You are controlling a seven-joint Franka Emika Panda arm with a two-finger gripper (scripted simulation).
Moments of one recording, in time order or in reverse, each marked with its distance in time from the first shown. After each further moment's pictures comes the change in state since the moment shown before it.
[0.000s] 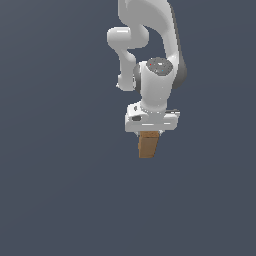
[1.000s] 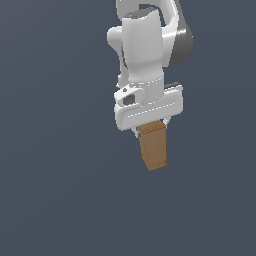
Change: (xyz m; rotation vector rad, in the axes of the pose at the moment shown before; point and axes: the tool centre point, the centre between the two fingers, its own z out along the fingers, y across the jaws) arm 0.076 0.015 -0.116 0.115 0.295 -0.240
